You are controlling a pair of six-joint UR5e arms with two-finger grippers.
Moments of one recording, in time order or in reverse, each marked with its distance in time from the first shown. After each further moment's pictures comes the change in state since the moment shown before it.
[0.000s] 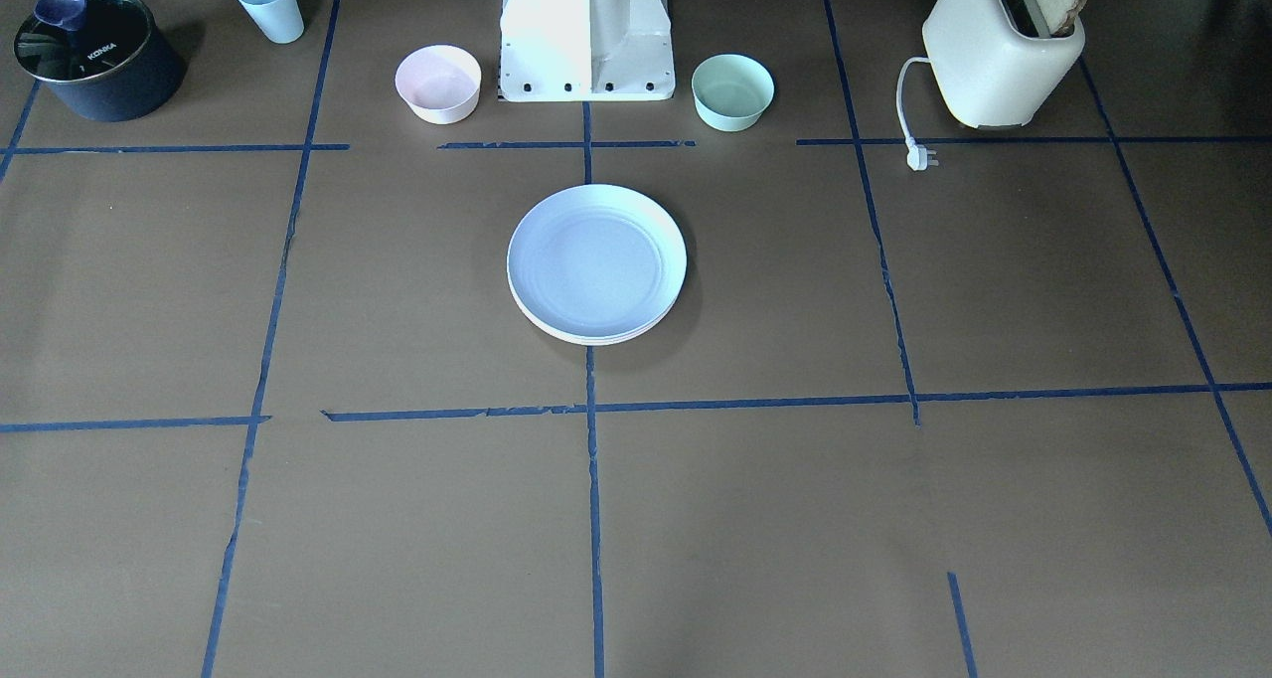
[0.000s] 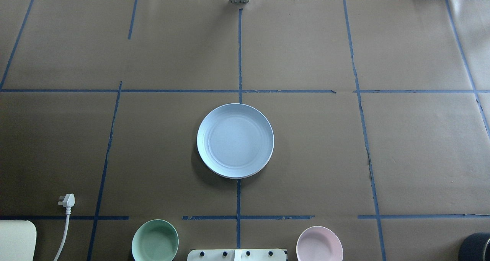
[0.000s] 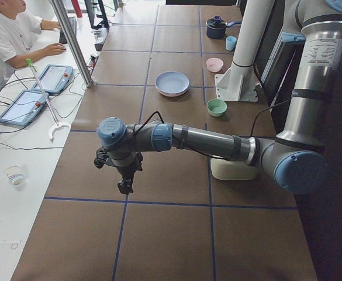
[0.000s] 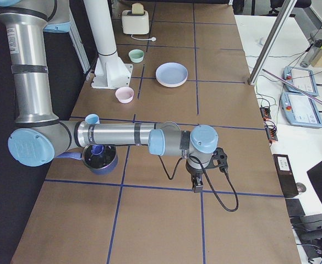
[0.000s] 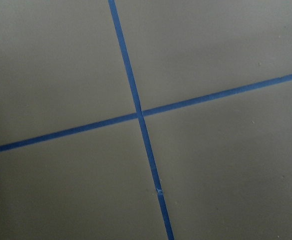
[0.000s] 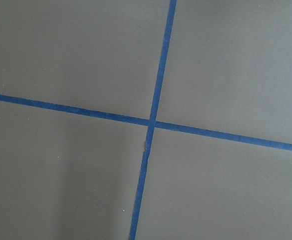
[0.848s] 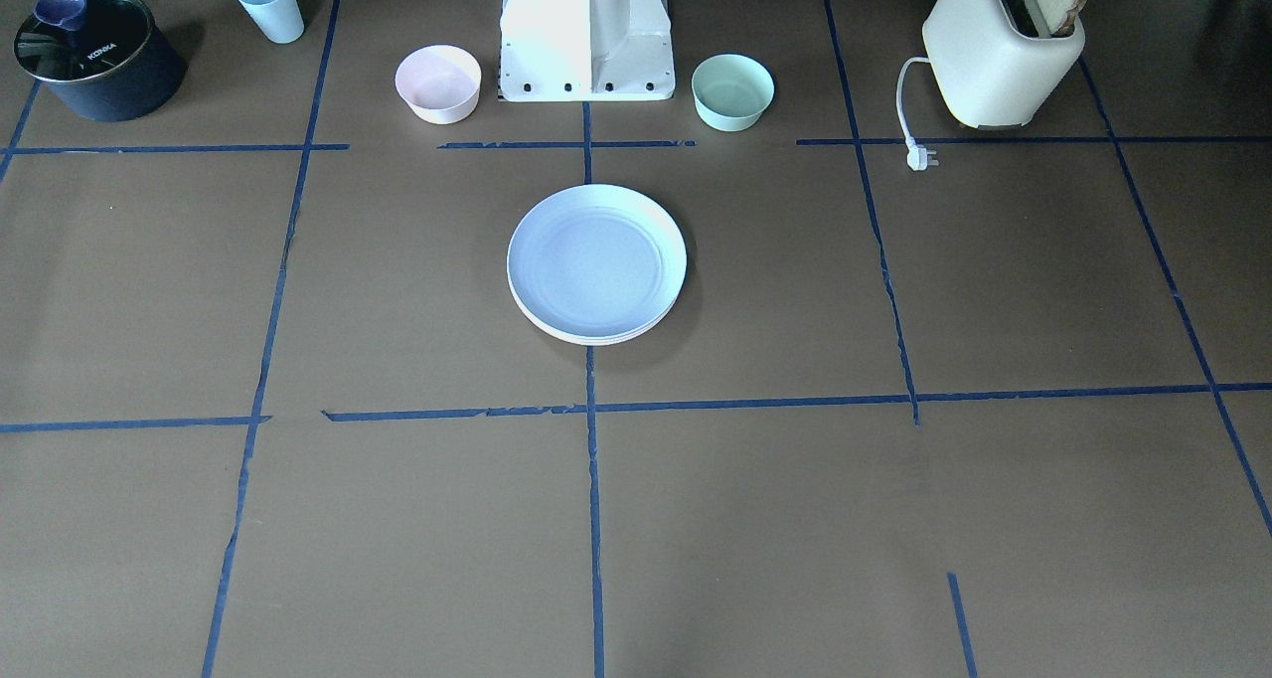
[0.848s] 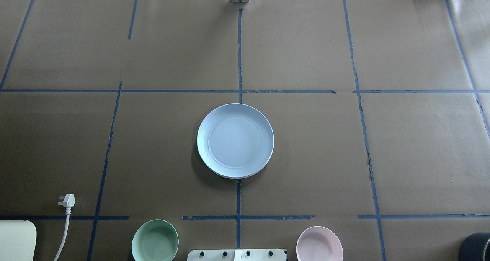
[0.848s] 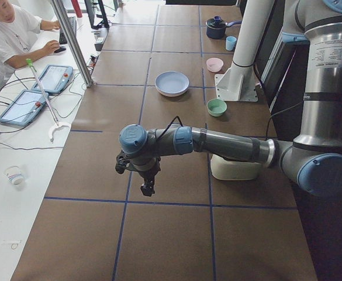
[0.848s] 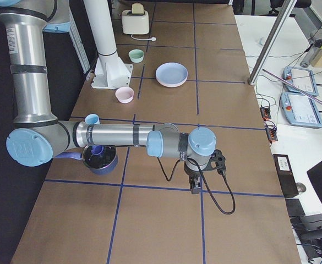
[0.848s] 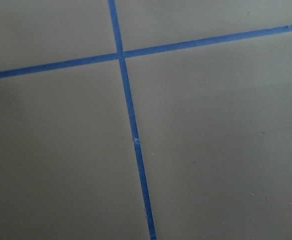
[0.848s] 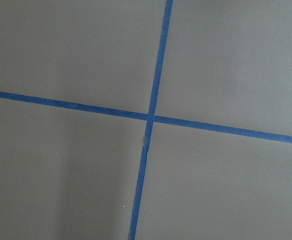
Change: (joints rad) left arm 0.020 0.131 -0.099 0.000 -0.050 -0.053; right arm 0.000 -0.012 -0.002 0.003 0.004 0.006
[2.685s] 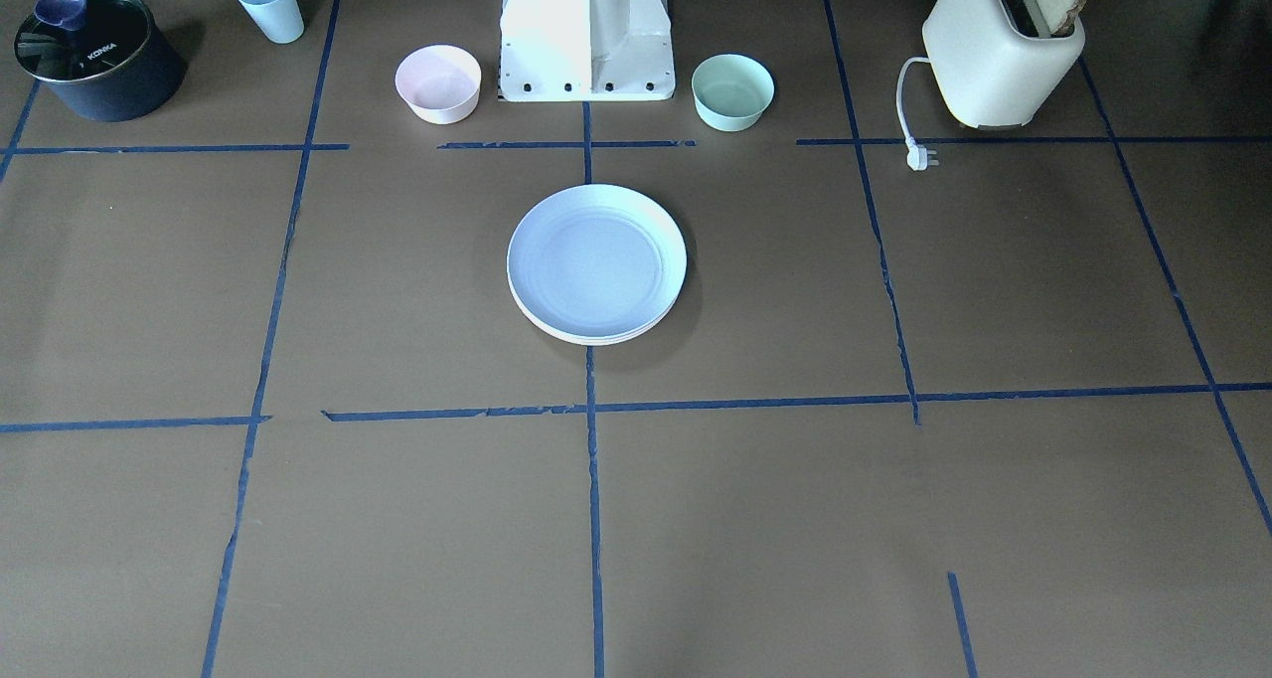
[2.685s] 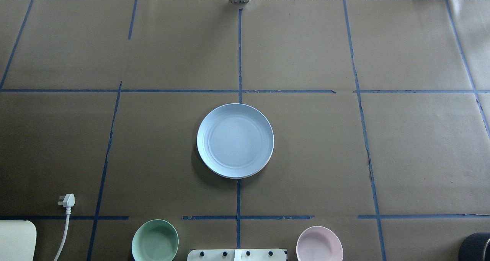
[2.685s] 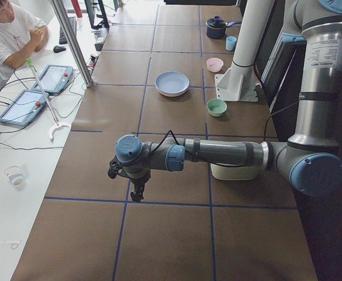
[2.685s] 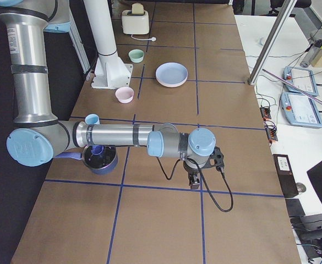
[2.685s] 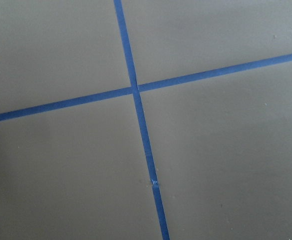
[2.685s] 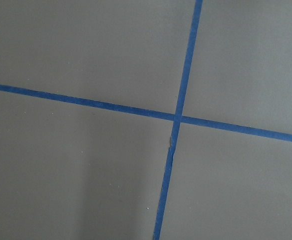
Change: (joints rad) left arm 0.033 -0.025 0.139 -0.284 0.007 -0.089; right arm -0.023 -0.005 -0.001 0.007 0.066 -0.003
